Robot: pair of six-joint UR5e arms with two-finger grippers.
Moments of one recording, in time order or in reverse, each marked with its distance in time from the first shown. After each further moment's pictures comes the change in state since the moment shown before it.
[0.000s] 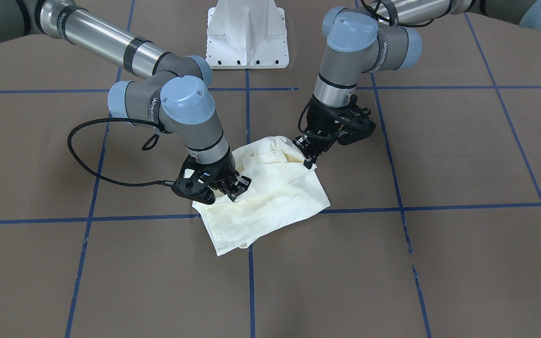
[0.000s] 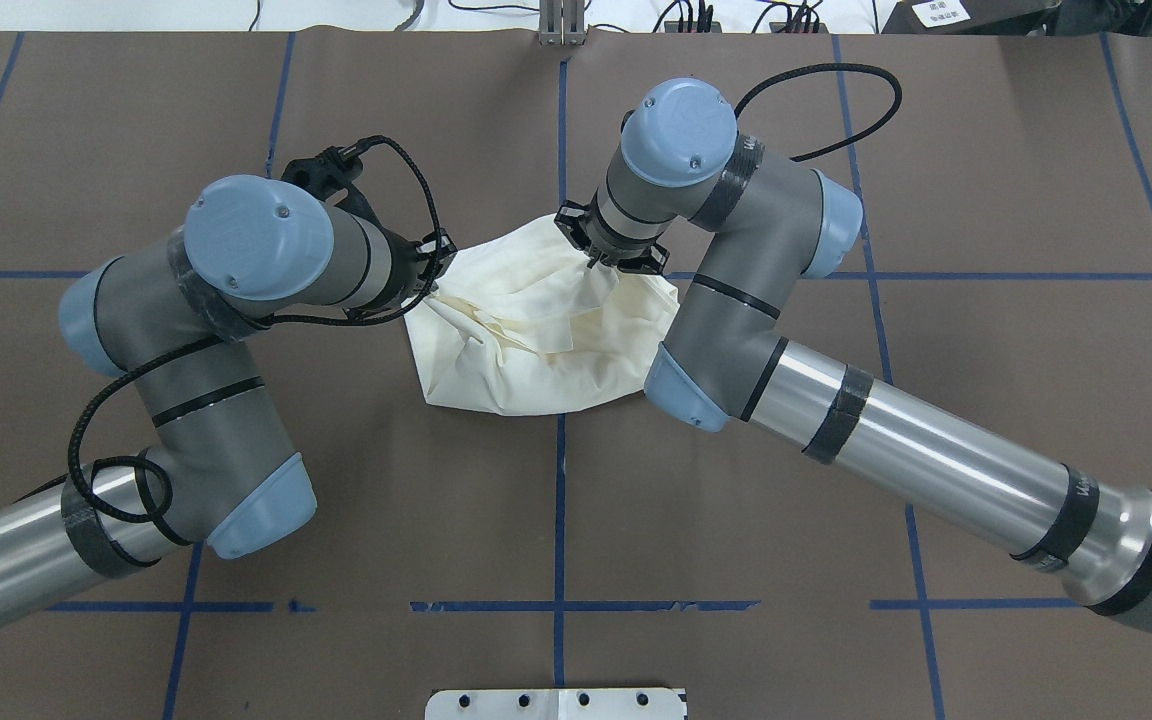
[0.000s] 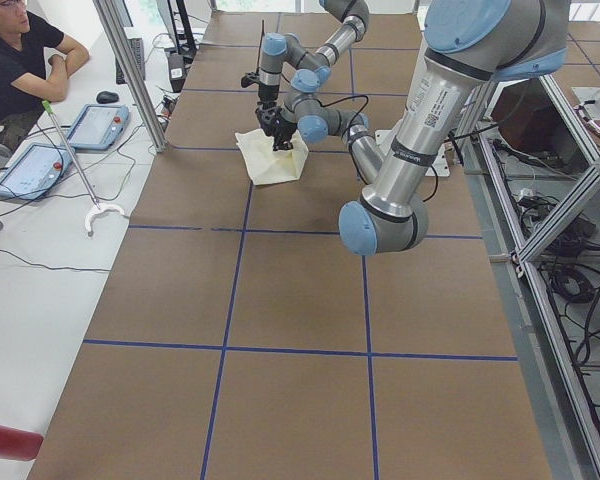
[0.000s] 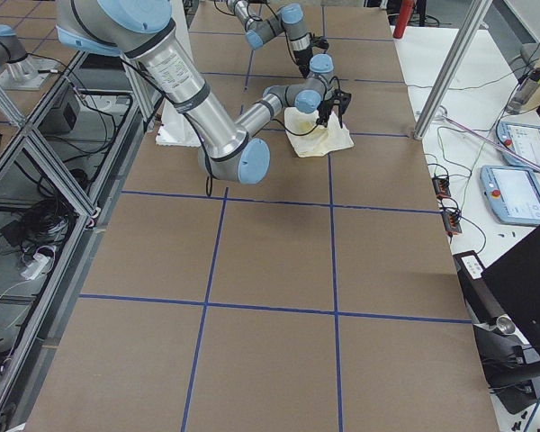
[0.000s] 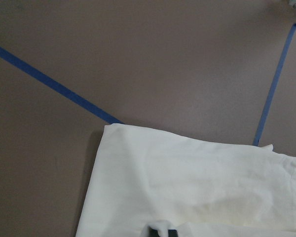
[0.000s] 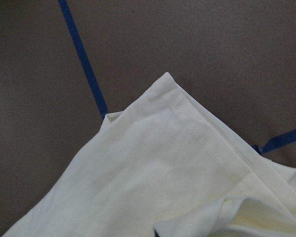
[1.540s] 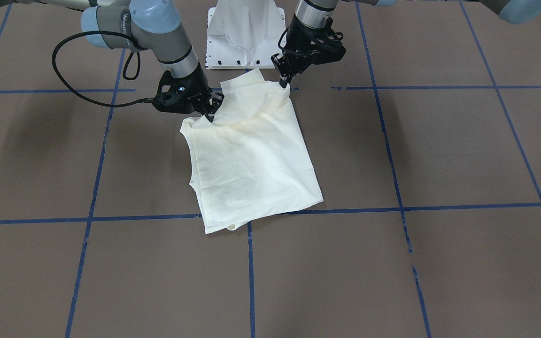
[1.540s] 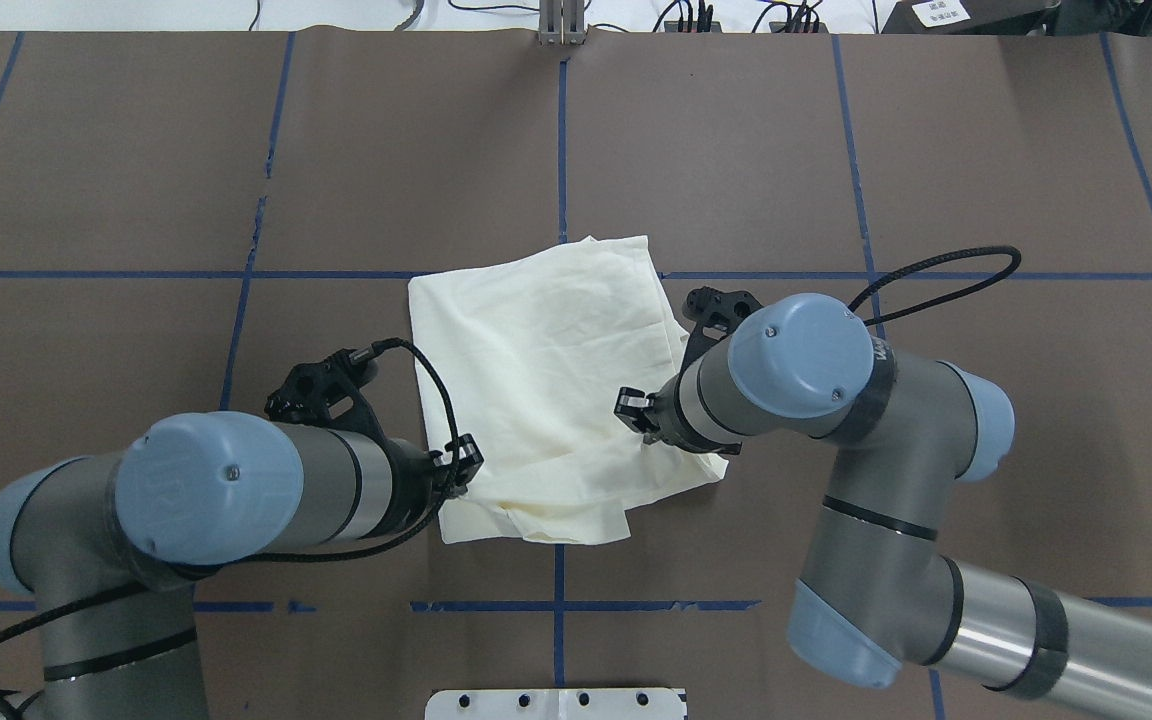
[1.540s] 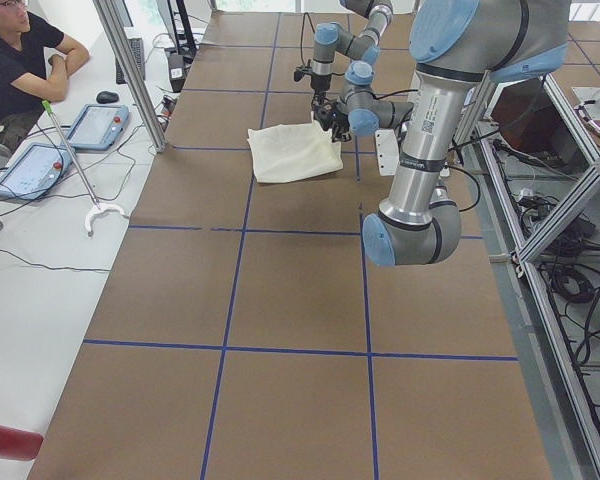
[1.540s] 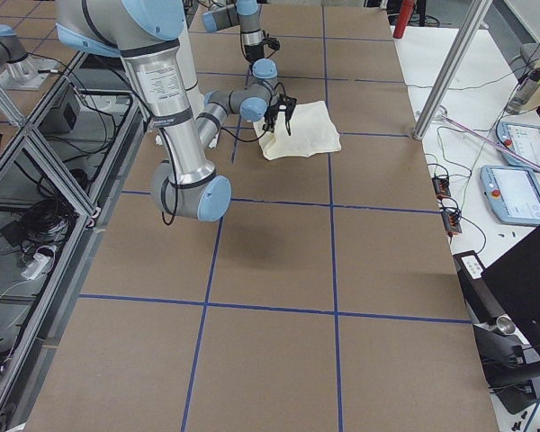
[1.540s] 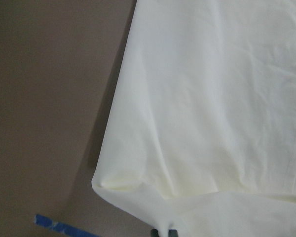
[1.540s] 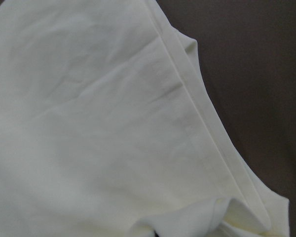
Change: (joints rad) left arm 0.262 0.137 -0.350 0.145 0.029 -0.143; right arm -0.188 -0.332 0.529 -0.162 -0.056 0.006
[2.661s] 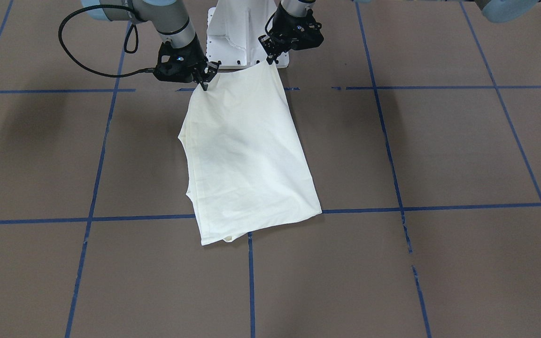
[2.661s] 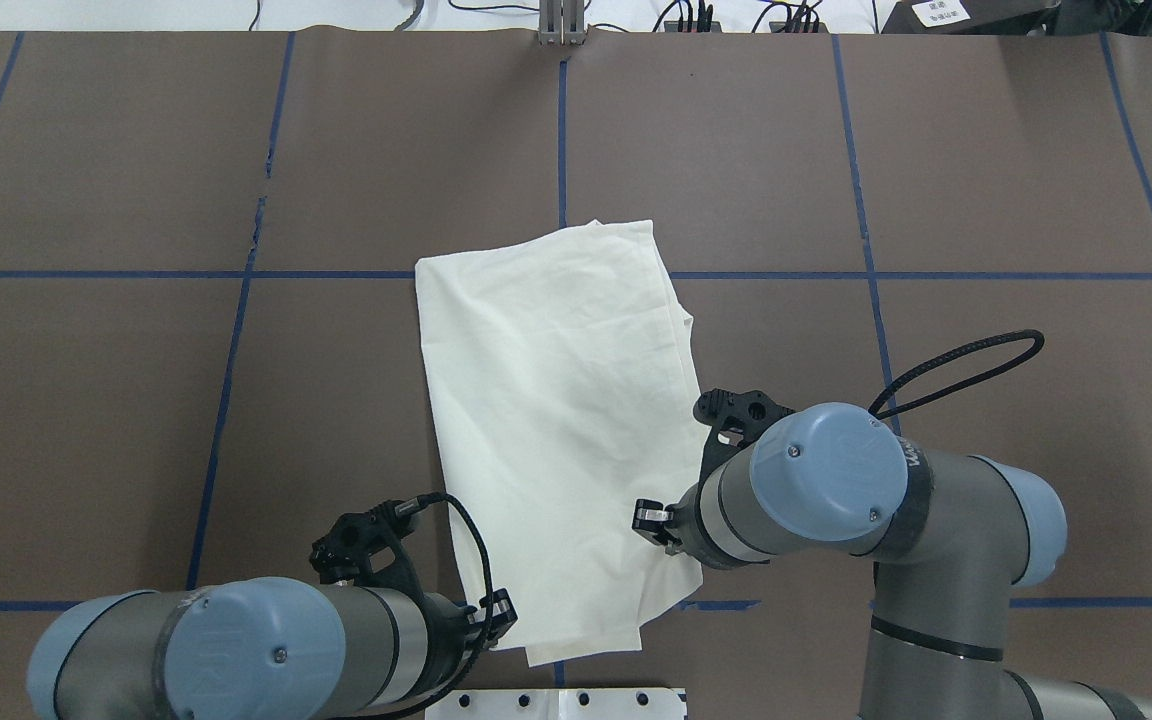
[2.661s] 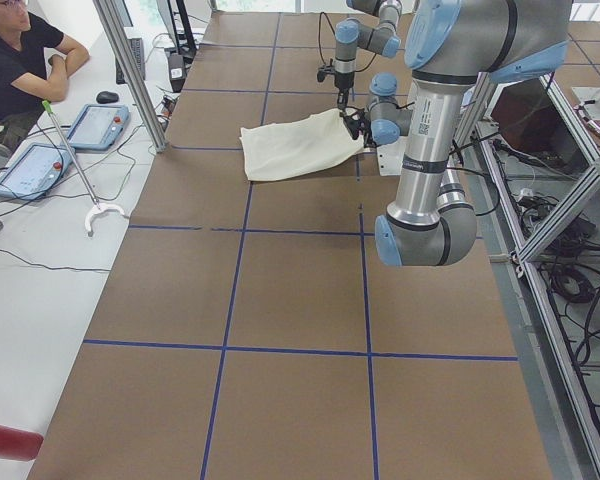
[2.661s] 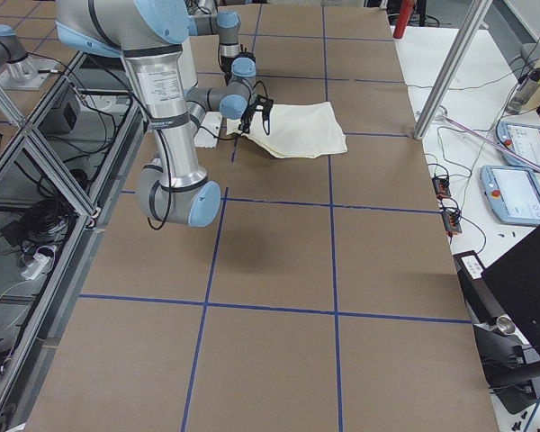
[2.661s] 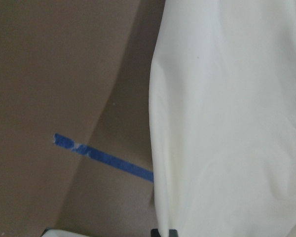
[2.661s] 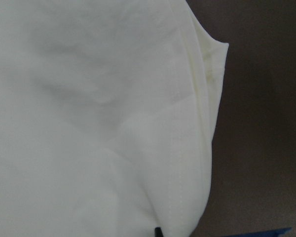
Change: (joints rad) left arm 0.247 0.038 -0.034 -0.032 0.024 -0.098; right arm -0.170 -0.133 0.202 -0.106 0.001 0.025
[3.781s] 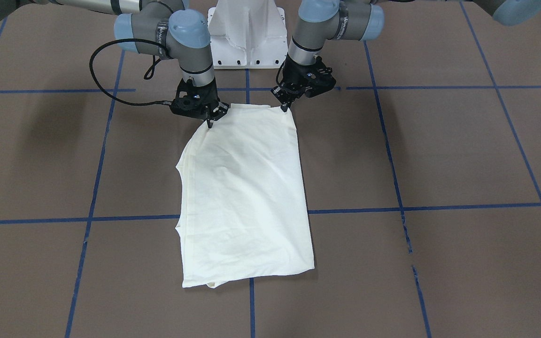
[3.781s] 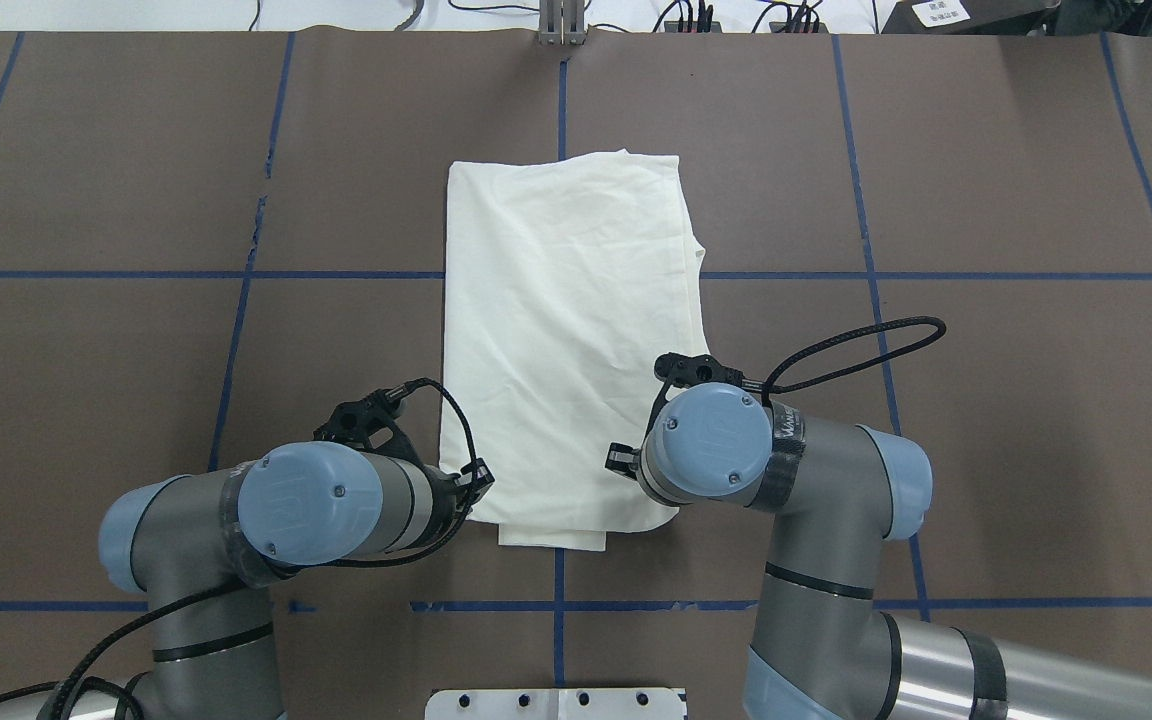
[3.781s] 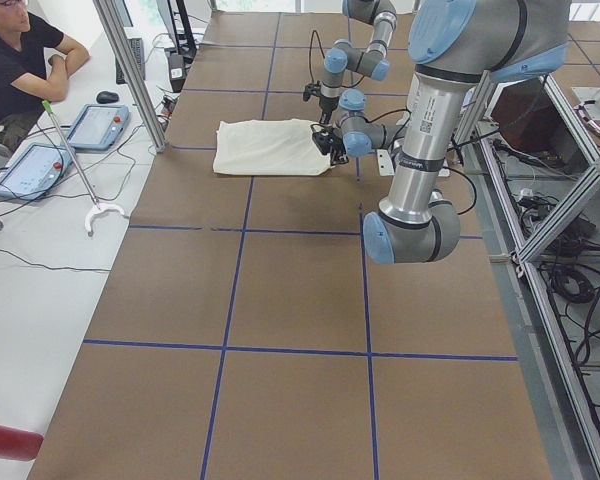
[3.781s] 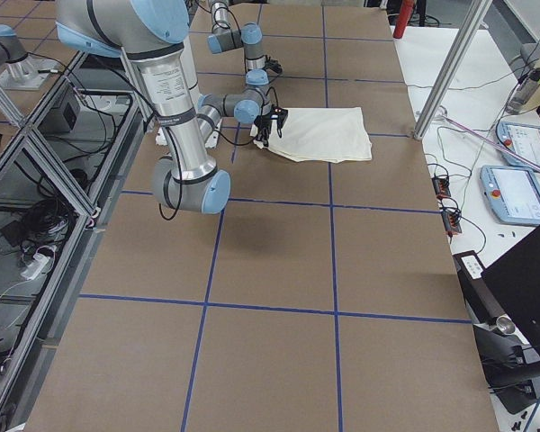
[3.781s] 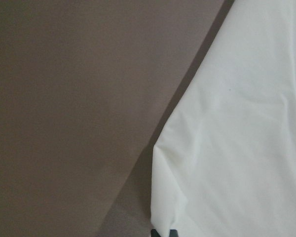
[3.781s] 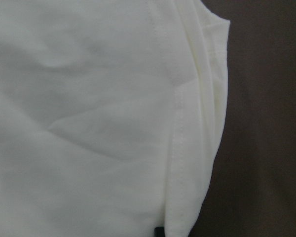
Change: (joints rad) left arm -0.182 -0.045 0.239 -0.080 -0.012 0.017; right arm 0.035 0.141 -0.260 -0.011 -0.146 -0.003
